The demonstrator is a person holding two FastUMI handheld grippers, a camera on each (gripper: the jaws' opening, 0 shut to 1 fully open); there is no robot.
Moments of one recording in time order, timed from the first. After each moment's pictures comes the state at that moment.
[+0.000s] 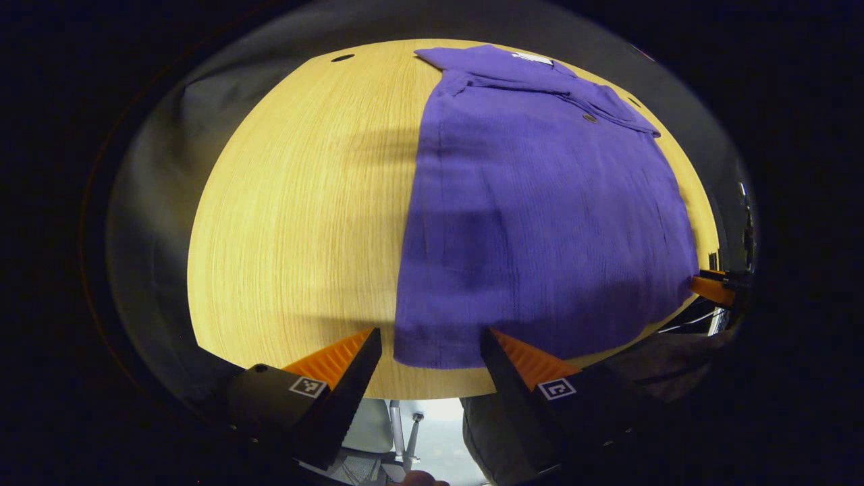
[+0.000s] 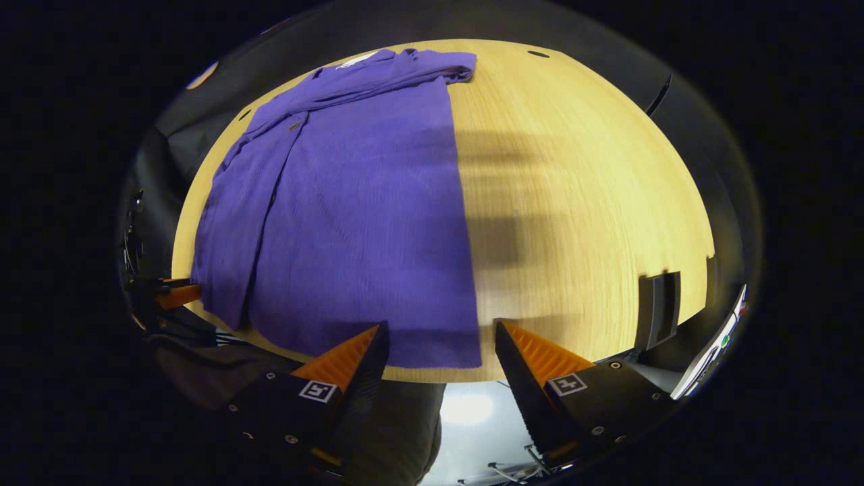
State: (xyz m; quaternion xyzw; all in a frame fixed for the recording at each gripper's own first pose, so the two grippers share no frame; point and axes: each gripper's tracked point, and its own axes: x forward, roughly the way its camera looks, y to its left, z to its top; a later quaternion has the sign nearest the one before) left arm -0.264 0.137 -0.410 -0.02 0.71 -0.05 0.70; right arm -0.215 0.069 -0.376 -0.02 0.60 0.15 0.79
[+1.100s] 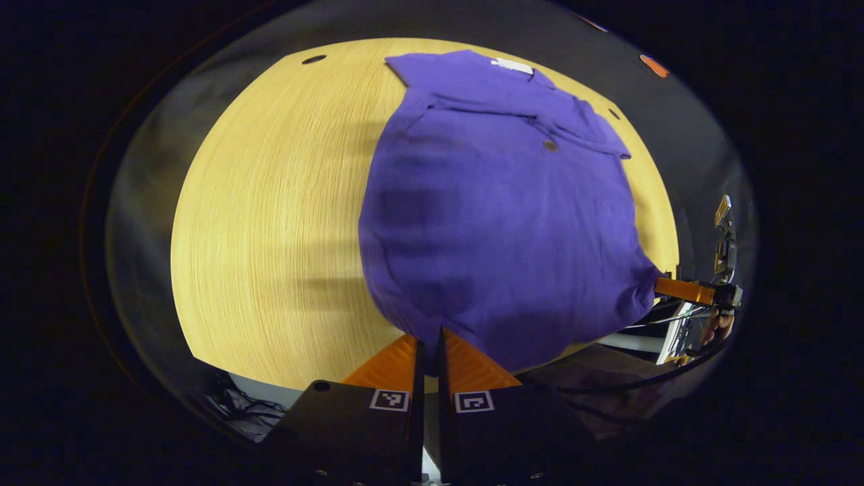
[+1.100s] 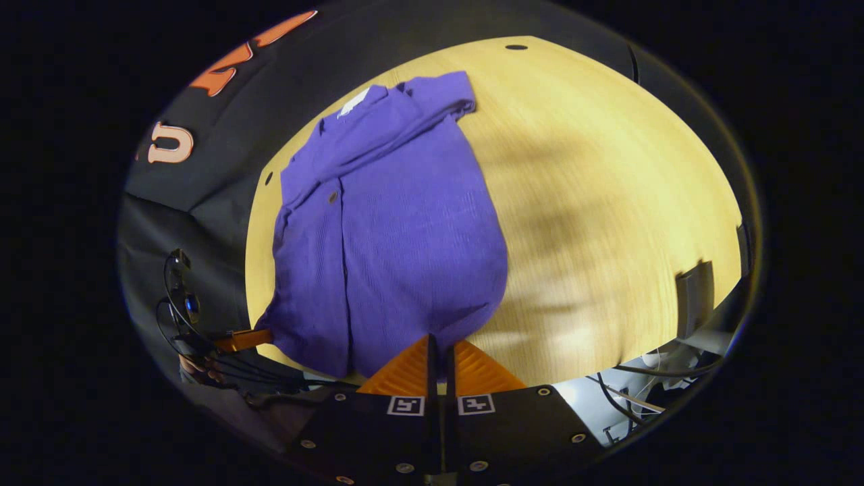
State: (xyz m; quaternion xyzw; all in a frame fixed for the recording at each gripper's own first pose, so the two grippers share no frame) left arm -0.168 0.082 -0.355 -0.09 0.71 -0.11 0.69; right arm -0.169 0.102 -0.295 0.17 0.58 0.17 0.78
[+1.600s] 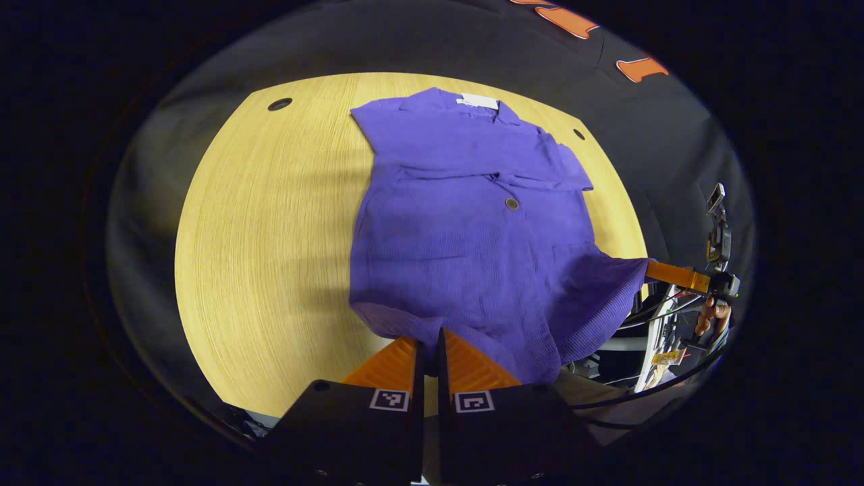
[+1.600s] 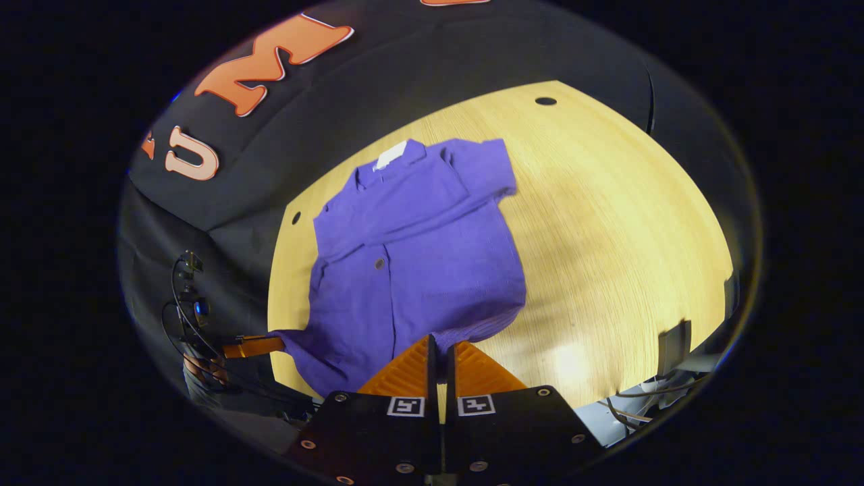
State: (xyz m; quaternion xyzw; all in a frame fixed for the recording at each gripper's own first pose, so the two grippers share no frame) left arm -0.082 0.080 -0.318 -0.09 0.66 -0.17 0.73; right arm -0.102 0.133 -0.209 0.17 0.49 0.18 0.84
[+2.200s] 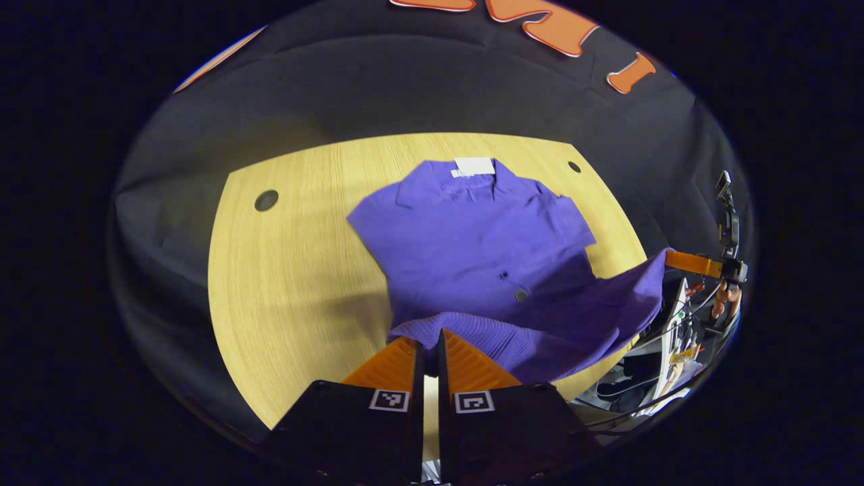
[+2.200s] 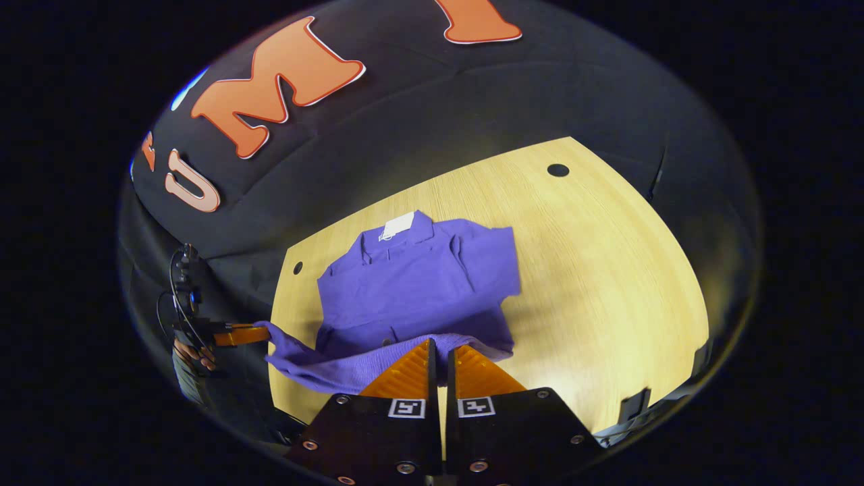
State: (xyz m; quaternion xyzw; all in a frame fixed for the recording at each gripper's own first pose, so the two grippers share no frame) left arm 0.099 0.096 -0.295 -0.04 0.61 -0.18 0.77; right arm 0.015 0.114 -0.149 0.14 0.43 0.18 0.87
